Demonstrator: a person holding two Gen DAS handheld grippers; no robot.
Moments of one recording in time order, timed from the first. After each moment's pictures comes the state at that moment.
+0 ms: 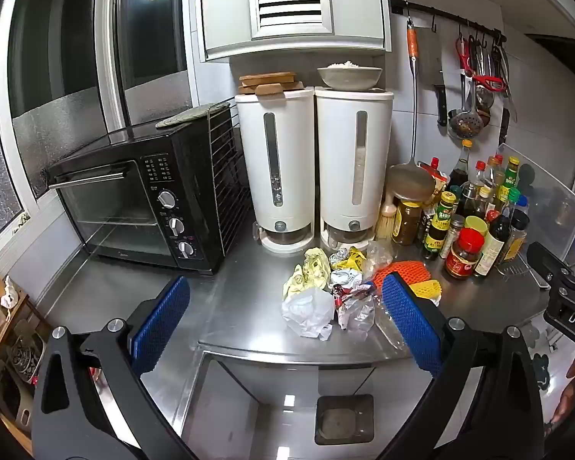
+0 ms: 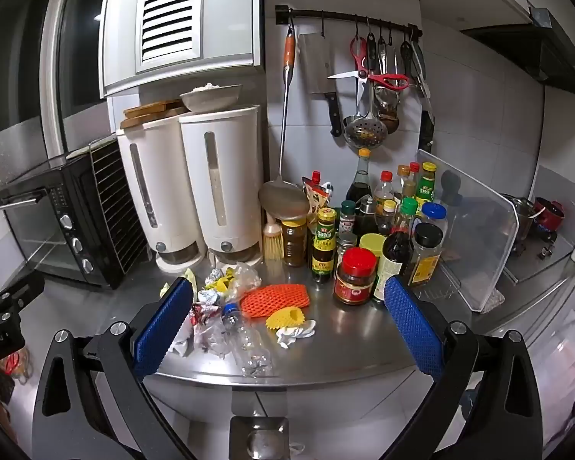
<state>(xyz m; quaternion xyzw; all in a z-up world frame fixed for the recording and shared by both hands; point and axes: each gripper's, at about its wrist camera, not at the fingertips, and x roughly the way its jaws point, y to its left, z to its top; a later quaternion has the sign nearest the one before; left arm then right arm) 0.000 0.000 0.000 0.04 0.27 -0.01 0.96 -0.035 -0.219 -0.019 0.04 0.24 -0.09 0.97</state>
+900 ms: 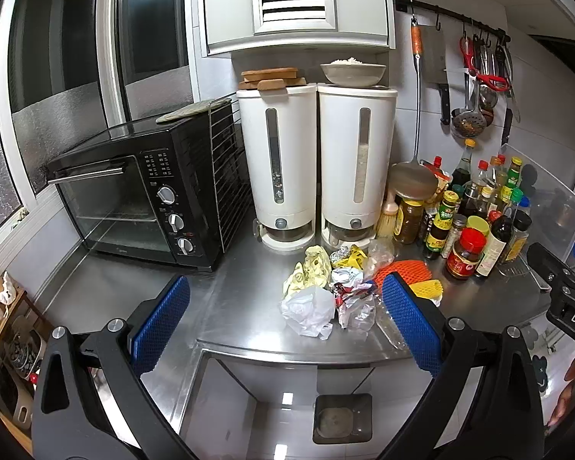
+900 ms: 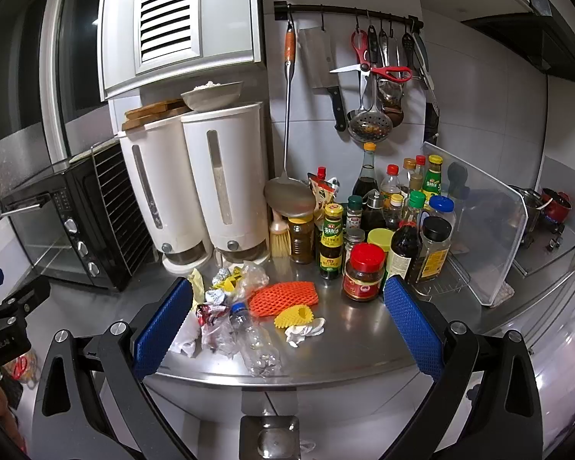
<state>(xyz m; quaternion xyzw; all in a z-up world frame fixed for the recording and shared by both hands) 0.005 0.000 -0.004 0.04 0.28 -0.01 0.96 -0.030 -0.219 -0.022 0.06 0.24 -0.08 0.97</state>
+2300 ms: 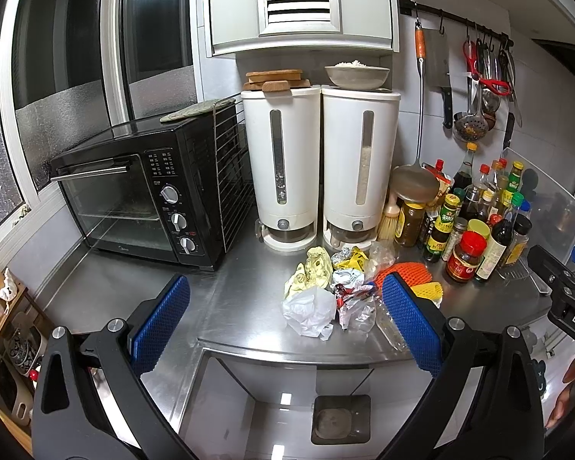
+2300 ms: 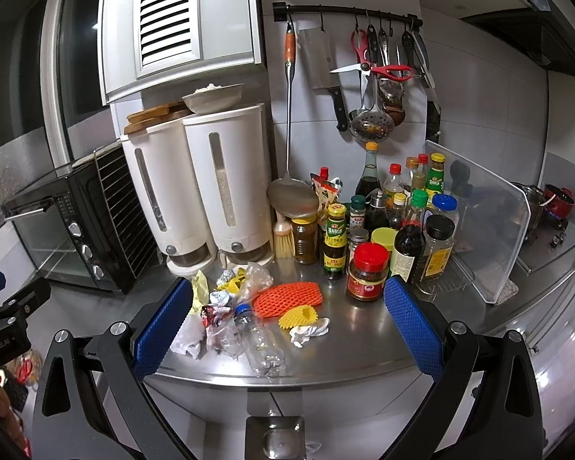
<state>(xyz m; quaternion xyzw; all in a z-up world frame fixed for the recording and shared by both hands) 0.002 0.006 0.000 0.03 0.28 -0.01 0.96 -0.031 -0.219 -0.021 0.07 0.24 -0.08 0.97</state>
